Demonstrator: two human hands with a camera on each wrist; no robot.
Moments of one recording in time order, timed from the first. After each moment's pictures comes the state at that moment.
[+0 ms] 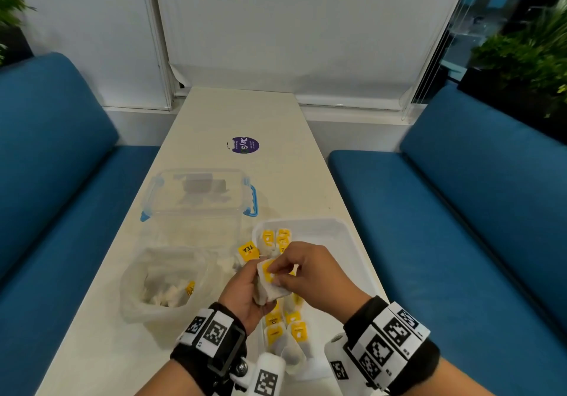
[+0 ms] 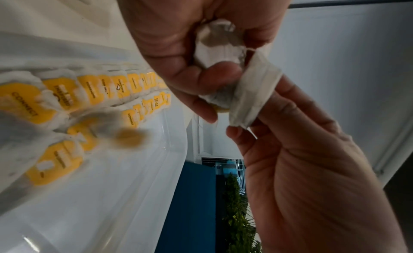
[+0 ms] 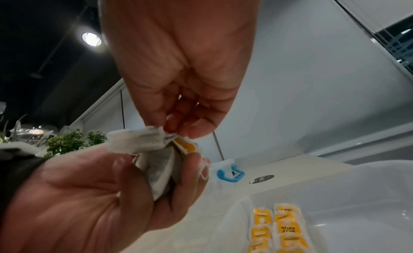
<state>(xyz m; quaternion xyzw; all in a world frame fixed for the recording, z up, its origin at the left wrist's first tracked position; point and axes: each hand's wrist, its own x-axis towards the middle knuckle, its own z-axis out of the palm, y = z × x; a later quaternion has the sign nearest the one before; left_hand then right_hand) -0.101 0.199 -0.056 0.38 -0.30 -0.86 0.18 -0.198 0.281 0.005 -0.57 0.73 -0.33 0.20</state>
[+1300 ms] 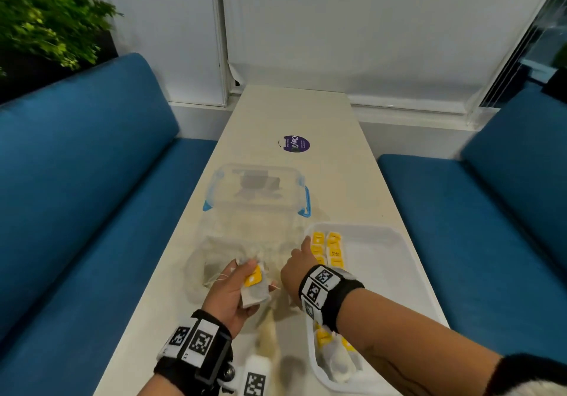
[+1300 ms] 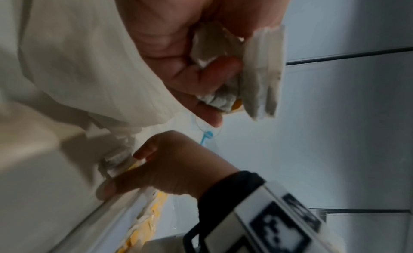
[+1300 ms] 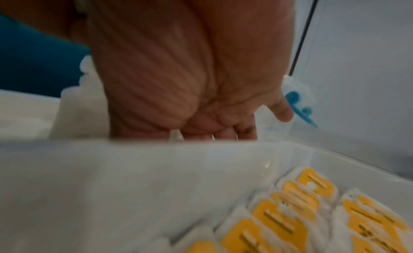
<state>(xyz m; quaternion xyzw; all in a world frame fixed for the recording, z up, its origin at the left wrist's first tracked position) -0.015 0.158 -0.054 0.44 -0.31 -0.79 0.29 -0.154 0.167 -0.060 -0.65 0.65 0.38 0.07</state>
